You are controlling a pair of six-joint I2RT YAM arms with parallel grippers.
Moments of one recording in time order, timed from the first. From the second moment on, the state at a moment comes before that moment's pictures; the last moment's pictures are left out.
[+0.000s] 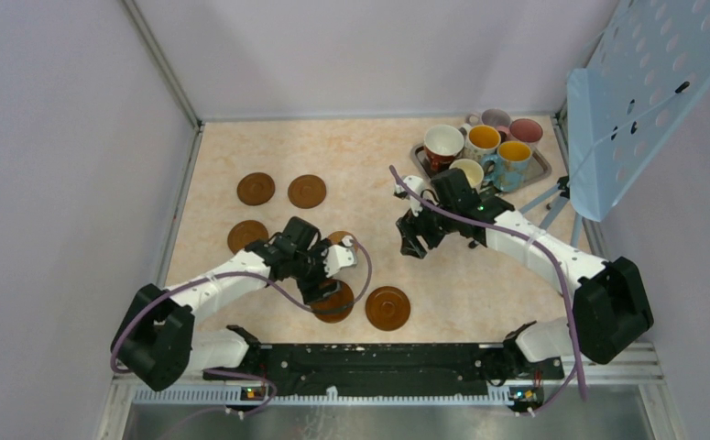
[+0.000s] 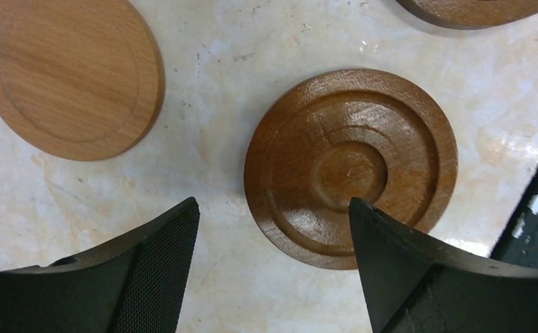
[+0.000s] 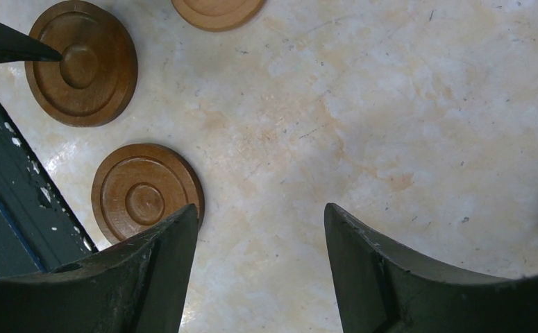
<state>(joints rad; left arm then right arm) -0.60 1.25 0.63 -0.46 0.35 0.64 0.57 1.38 1.00 -0.50 -0.39 -0.21</state>
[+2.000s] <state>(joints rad) -0.39 1.52 0.96 -0.42 0.36 0.58 0.54 1.35 0.92 -0.50 -0.41 -0.22</state>
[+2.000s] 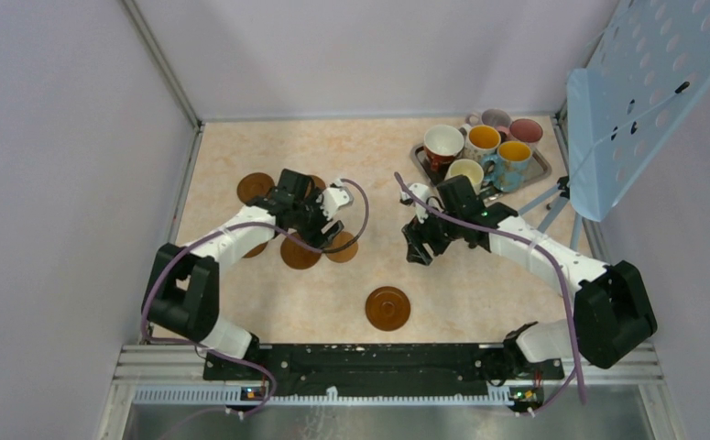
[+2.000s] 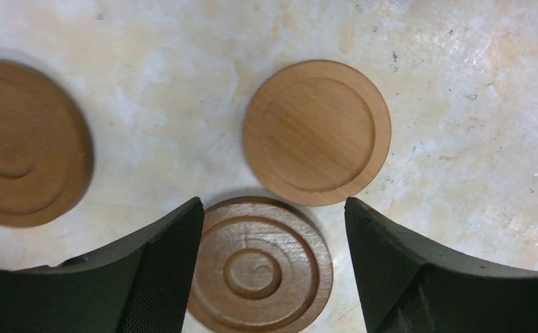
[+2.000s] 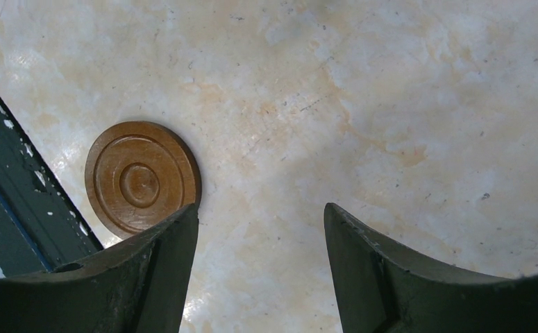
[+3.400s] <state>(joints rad) -0.37 2.17 1.59 -0.23 0.24 0.37 0.45 1.32 0.94 -0.52 -0.48 -0.21</state>
